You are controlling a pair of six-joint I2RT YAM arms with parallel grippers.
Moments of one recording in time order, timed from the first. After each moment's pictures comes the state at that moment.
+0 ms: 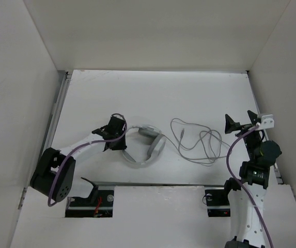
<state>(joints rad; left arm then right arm) -0.52 1.35 0.65 -0.38 -0.08 -0.51 -0.31 0.37 0.39 0.22 -0.44 0.06</state>
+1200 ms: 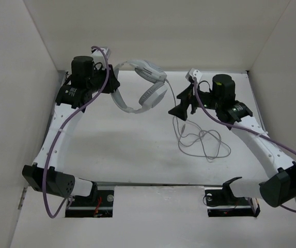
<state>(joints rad) -0.24 1.36 1.57 -0.67 0.23 -0.17 0.37 1.25 1.19 -0.28 -0.72 -0.10</state>
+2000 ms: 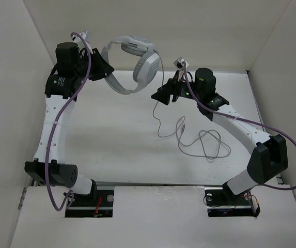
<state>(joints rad) -0.12 1.46 1.81 -0.72 0.35 -0.41 0.48 1.53 1.29 0.12 -0.68 0.31</state>
